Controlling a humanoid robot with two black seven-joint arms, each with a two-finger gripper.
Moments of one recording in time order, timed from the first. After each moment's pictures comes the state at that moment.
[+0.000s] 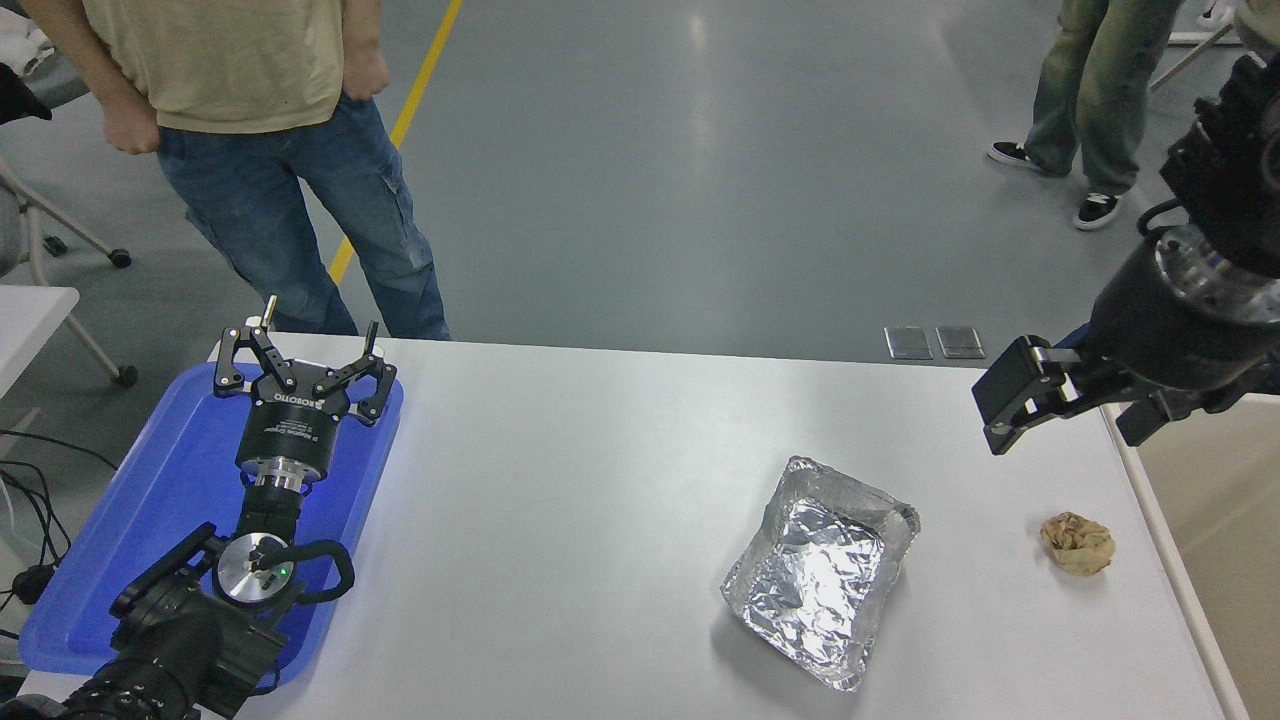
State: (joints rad) left arm -0.53 0.13 -1.10 -0.45 -0.10 -0.78 -0.38; right arm 2.46 -0.35 -1.40 1.63 -0.22 0.79 0.01
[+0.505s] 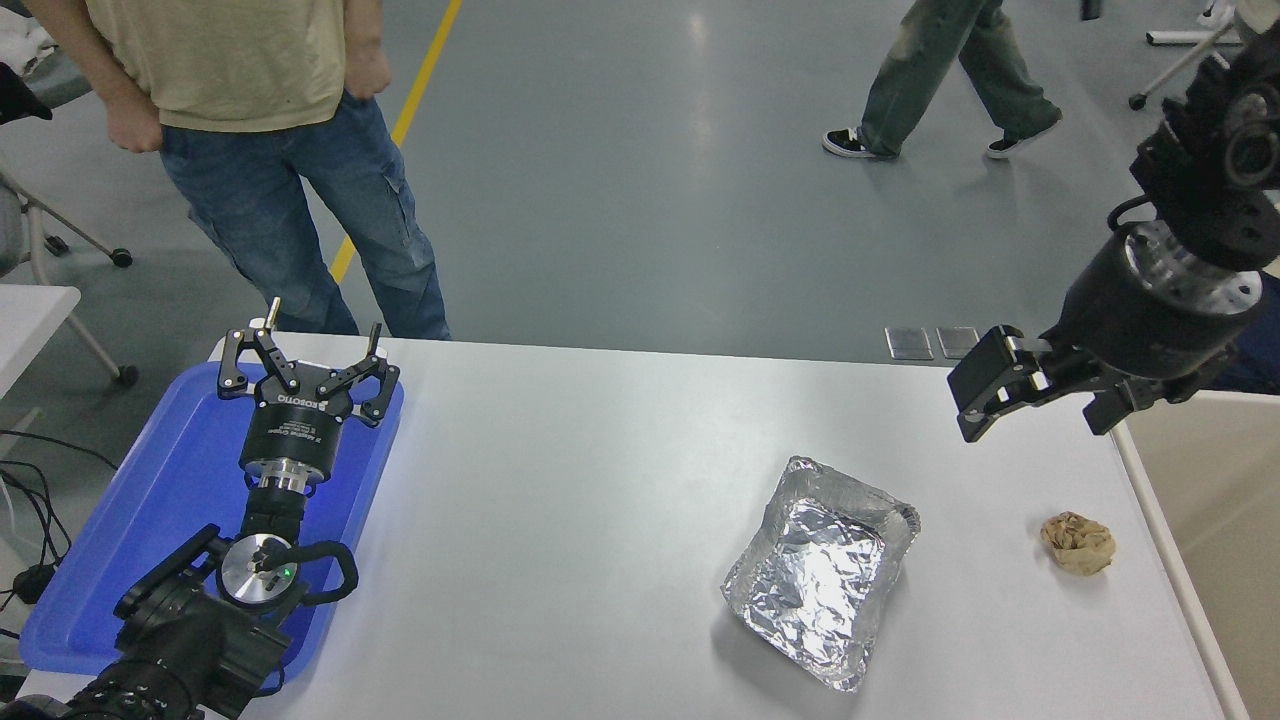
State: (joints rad) left arm -0.53 0.12 -1.09 -0.45 -0.10 -0.78 -0.38; right arm 2.35 -0.39 -1.34 1.54 -0.23 0.77 0.01
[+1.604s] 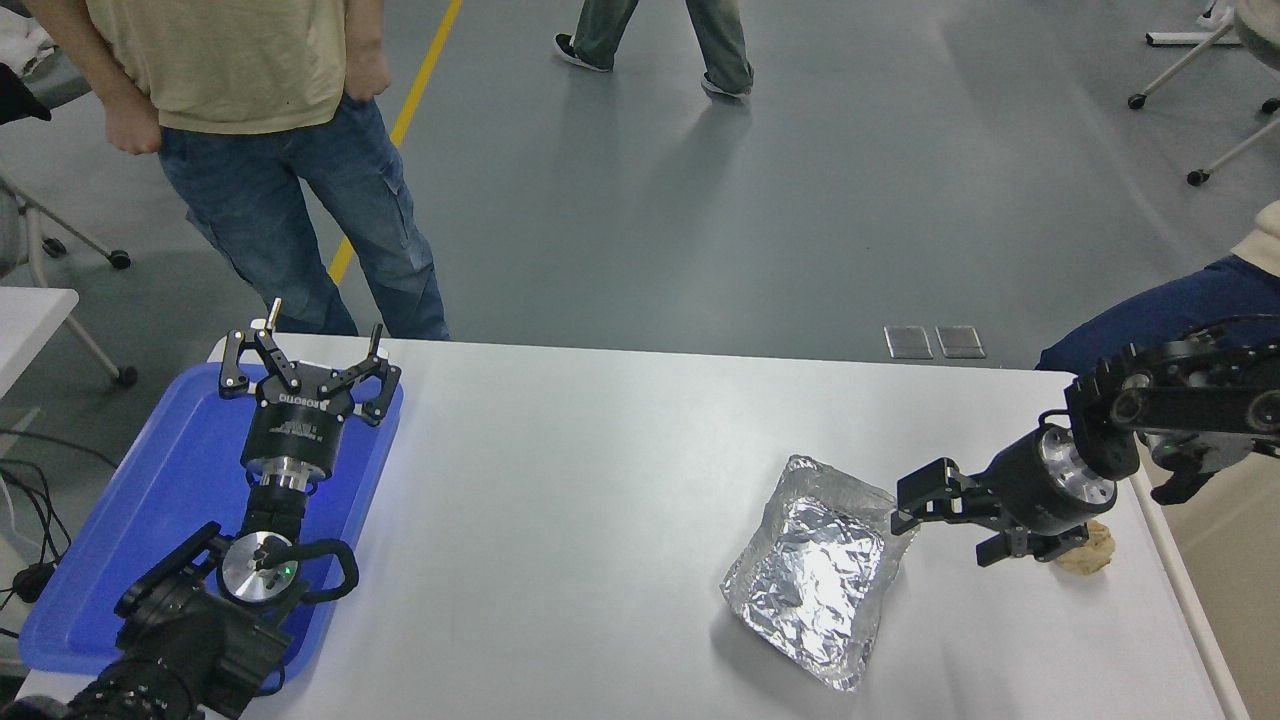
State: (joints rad) left arm -0.53 0.12 -1.09 -0.45 -0.10 -0.78 -0.38; right arm 1.38 -0.54 -0.78 1.15 -0.37 0.51 -0.01
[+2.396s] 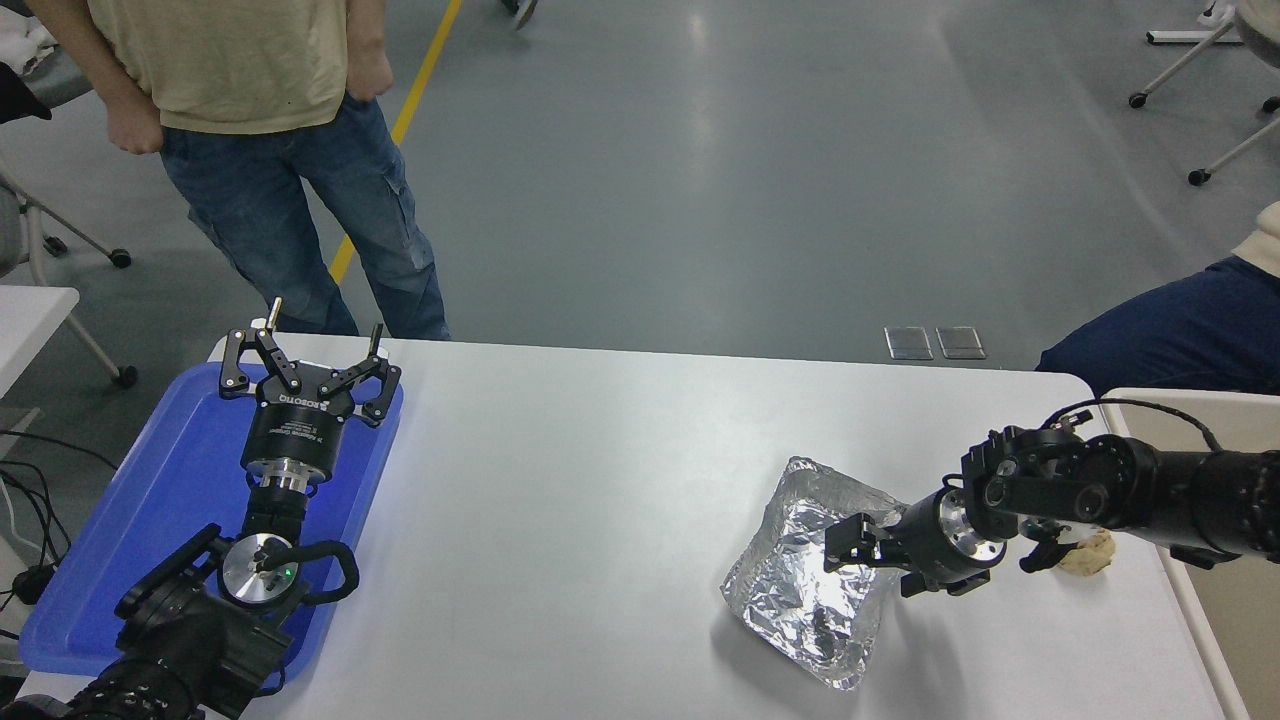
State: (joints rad) left arm -0.53 0.12 -1.09 -0.45 -0.10 -0.78 -0.38; right arm 1.10 -0.32 -0.67 0.86 -0.47 0.43 -0.01
